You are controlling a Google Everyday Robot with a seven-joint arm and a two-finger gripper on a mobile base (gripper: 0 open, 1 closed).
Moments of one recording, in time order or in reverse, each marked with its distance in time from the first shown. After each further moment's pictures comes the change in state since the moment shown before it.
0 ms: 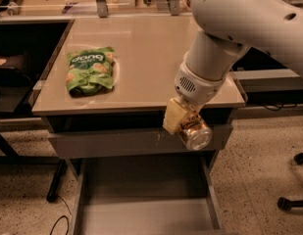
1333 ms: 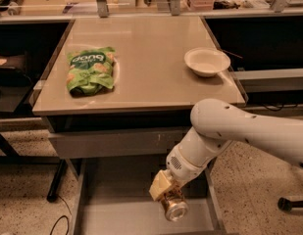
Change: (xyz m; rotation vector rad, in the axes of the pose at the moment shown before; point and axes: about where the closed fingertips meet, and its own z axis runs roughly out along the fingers) arm 0.070 0.056 0.198 -0.360 0.030 0.255
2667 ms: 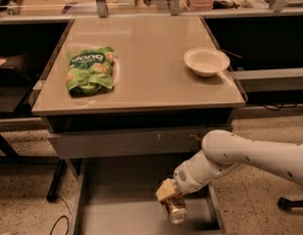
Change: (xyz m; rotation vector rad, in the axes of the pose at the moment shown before) arm -0.014 -0.076 0.076 -0.087 -0.156 0.125
